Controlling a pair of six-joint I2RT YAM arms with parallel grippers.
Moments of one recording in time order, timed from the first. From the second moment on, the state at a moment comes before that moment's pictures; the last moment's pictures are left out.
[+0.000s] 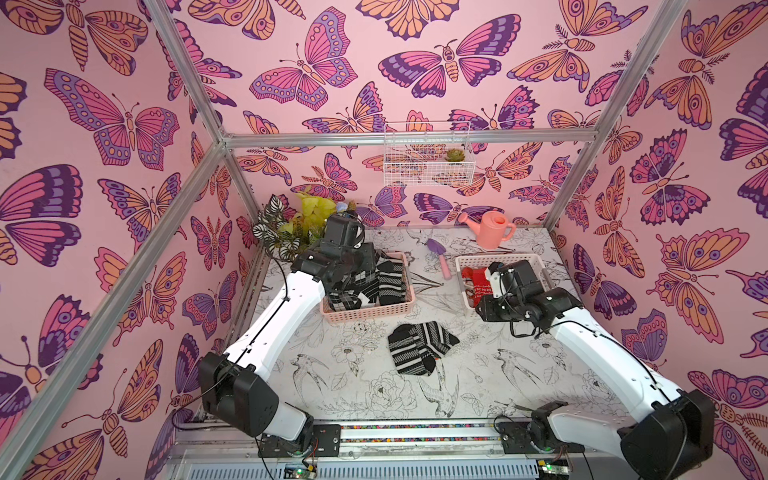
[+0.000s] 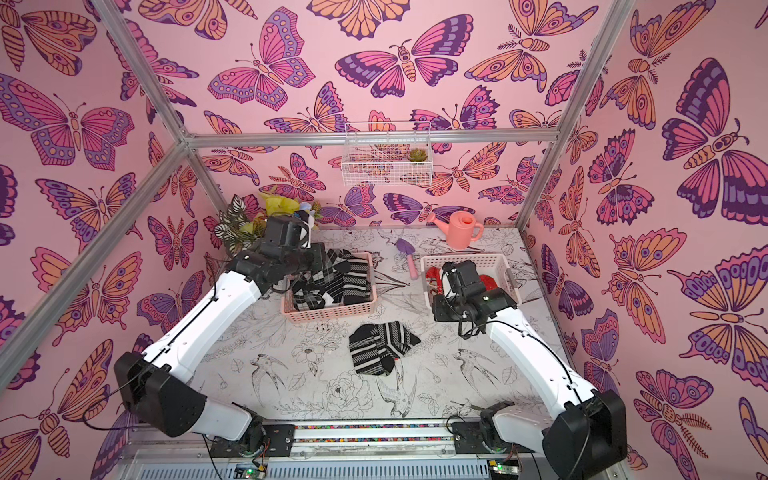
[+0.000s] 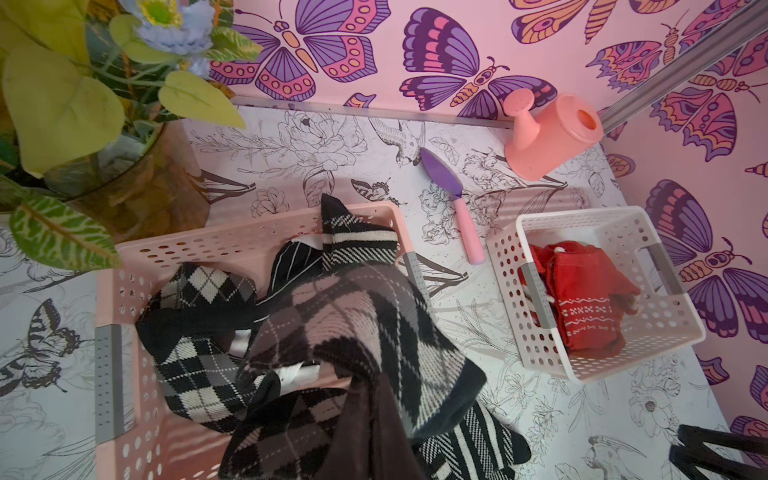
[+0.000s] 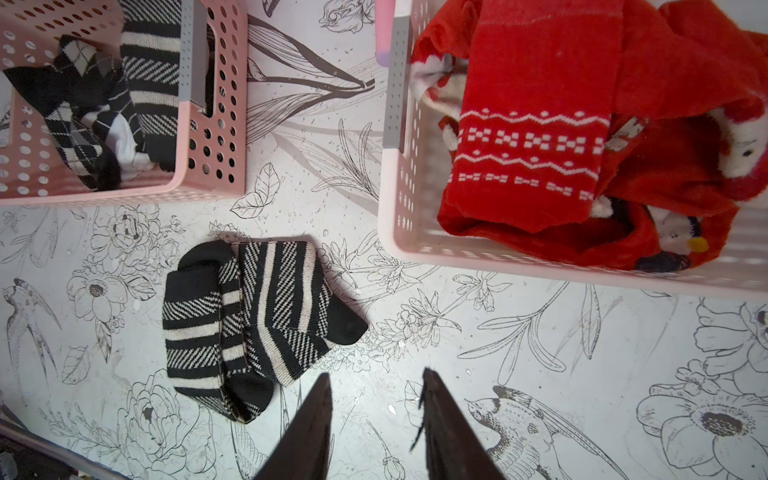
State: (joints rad) left arm -0.39 1.50 1.47 -0.66 0.02 -0.36; right arm 0.37 1.21 1.02 -0.81 -0.08 0.33
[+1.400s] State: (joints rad) left arm -0.31 1.63 1.23 -0.44 0.09 -0.40; right arm 0.37 1.21 1.02 -0.80 -0.09 0.31
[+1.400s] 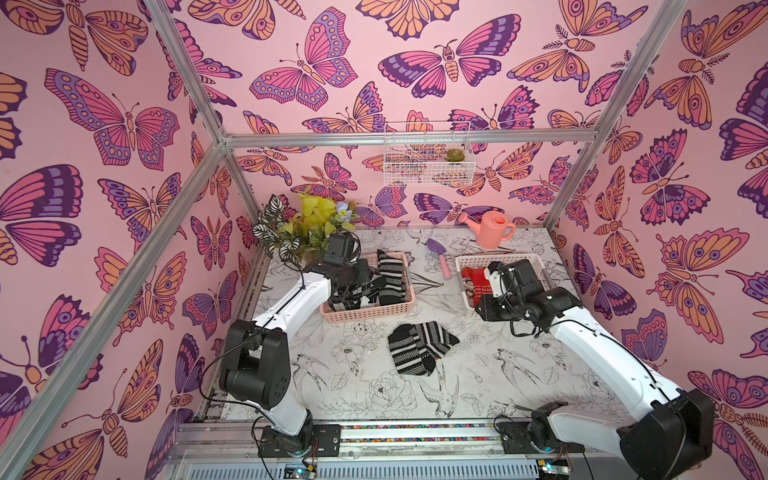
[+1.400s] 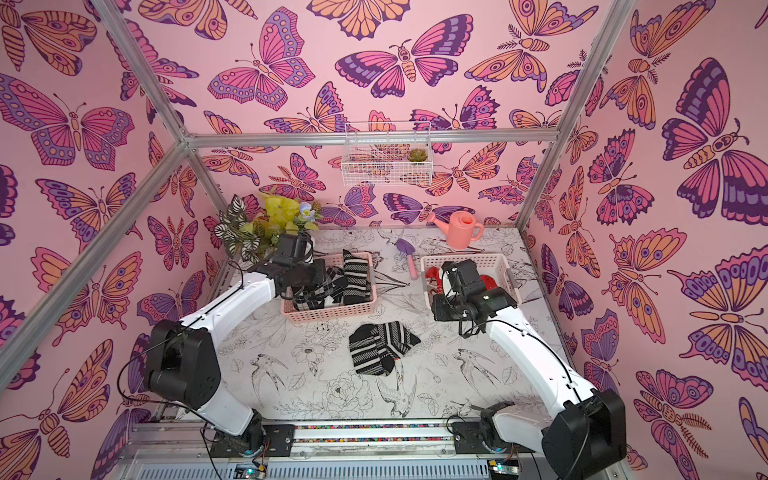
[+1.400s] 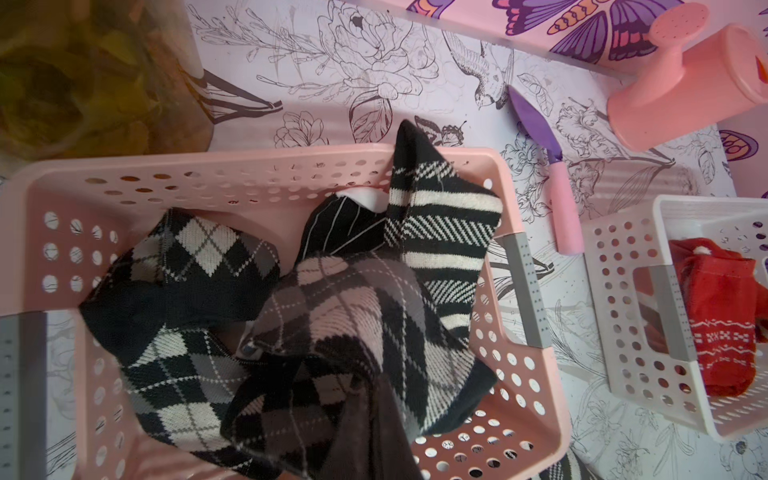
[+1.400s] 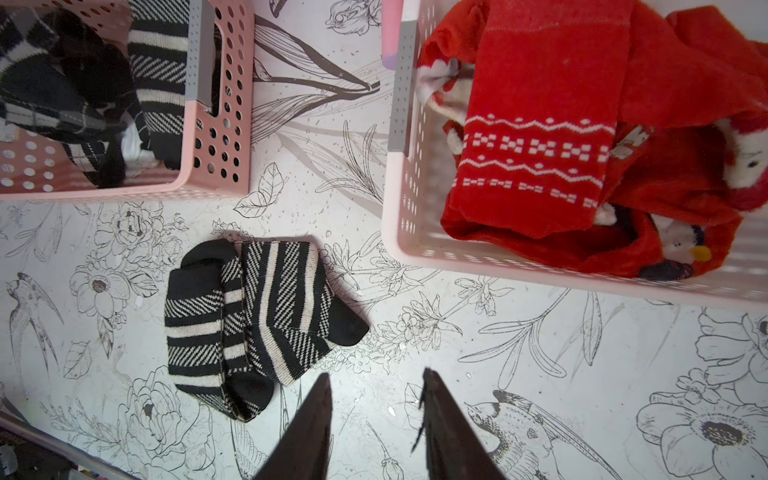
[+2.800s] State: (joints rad) left arm -0.43 1.53 1.07 -0.37 0.03 -0.54; right arm 0.37 1.21 1.02 -0.79 -0.12 0.31
